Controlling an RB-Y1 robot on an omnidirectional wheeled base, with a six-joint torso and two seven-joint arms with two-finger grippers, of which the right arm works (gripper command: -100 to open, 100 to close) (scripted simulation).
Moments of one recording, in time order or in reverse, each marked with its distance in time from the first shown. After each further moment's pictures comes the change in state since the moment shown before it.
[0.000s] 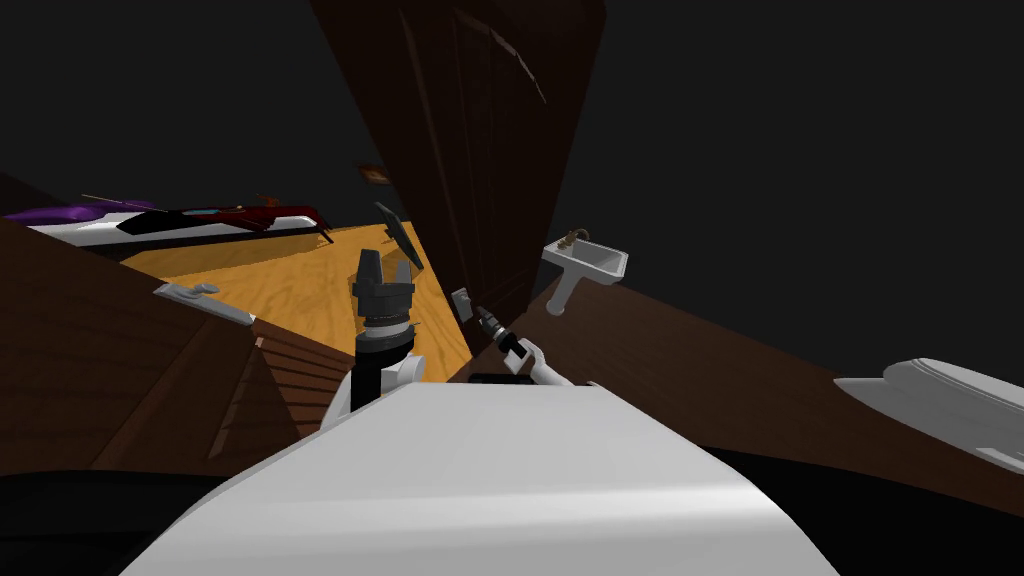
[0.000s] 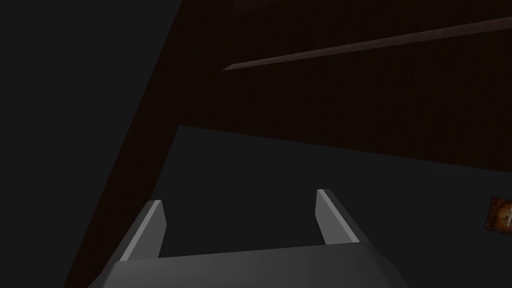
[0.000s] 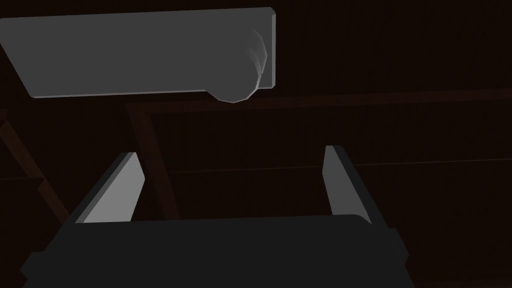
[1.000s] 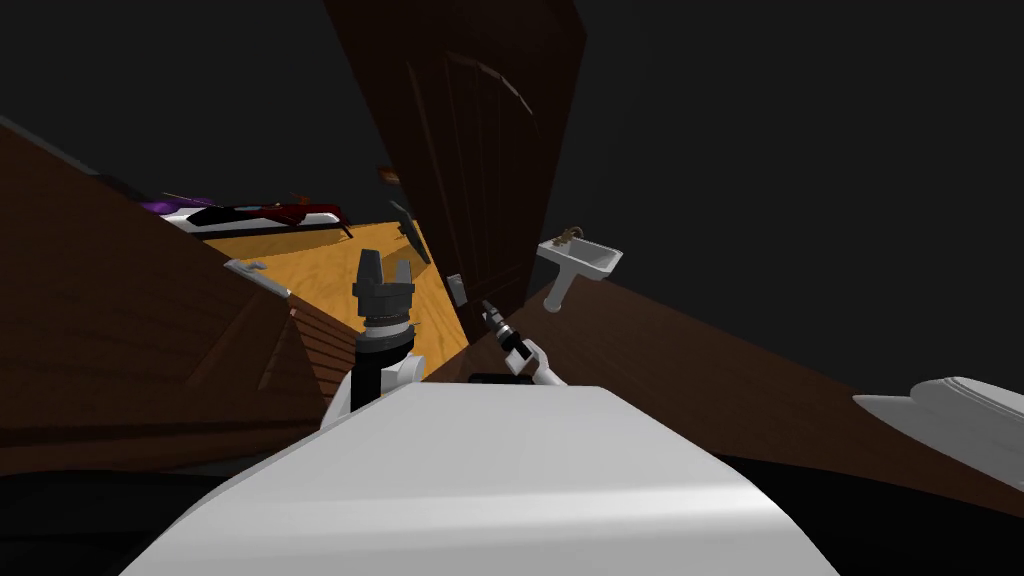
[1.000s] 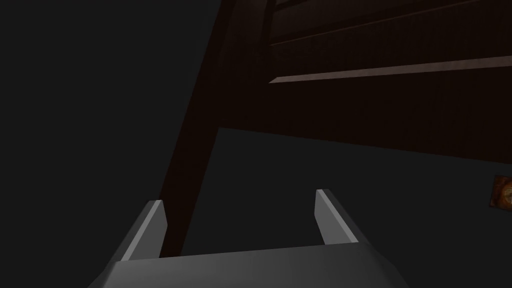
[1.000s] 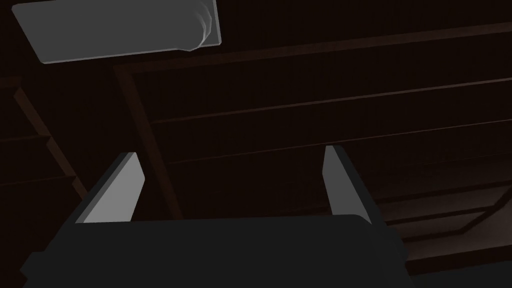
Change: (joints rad) arm 0.092 -0.002 -0.081 -0.140 -0.002 -0.006 0.033
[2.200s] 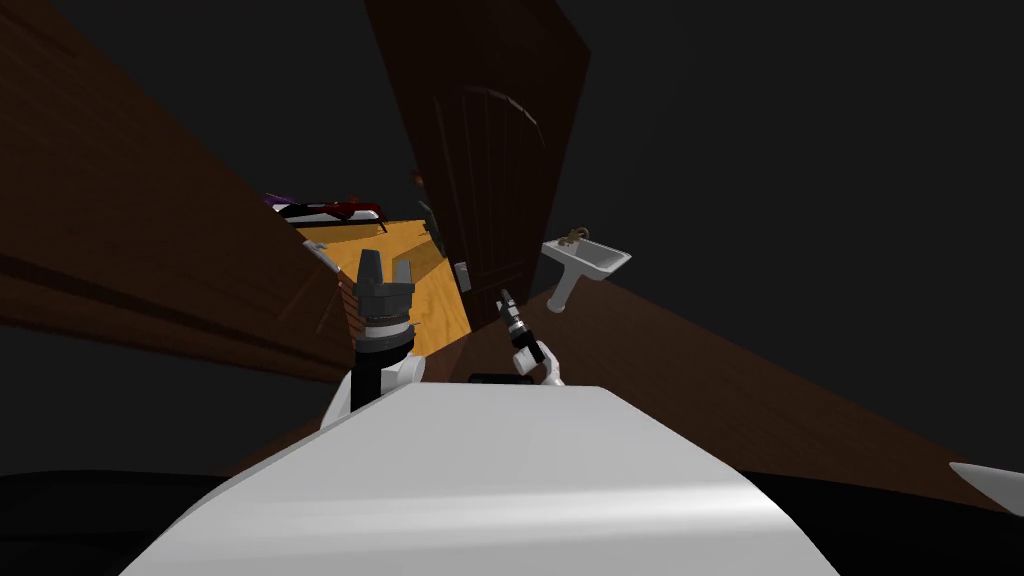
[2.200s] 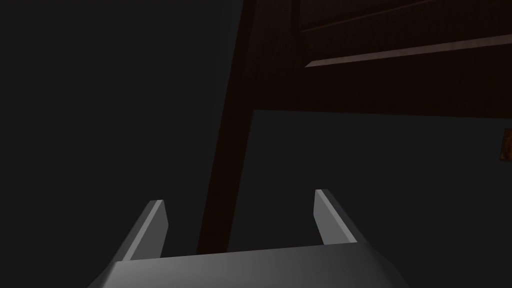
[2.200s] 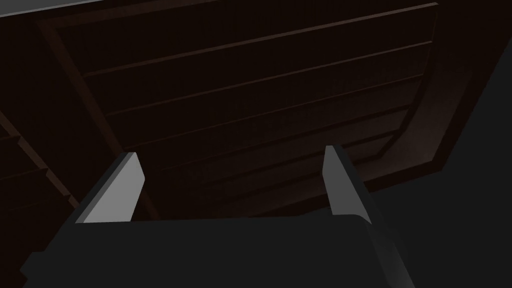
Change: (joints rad) arm 0.176 0.005 -0.162 -0.262 -0.002 -0.007 0.062
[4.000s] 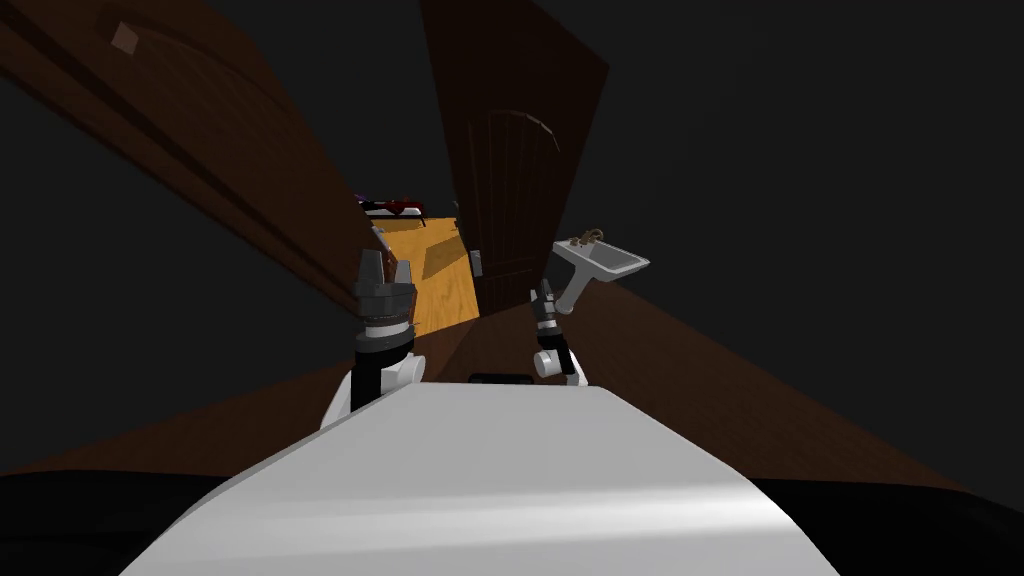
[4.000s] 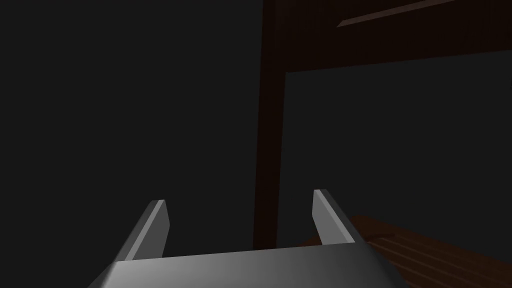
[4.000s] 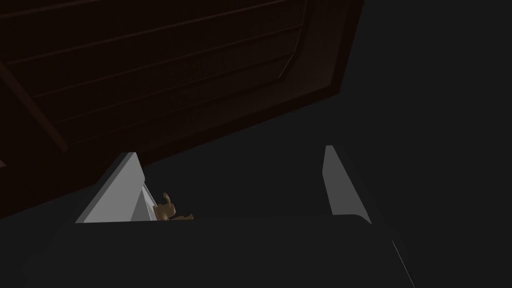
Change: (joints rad) arm 0.238 0.027 -0.241 -0.344 -0.007 -0.029 0.084
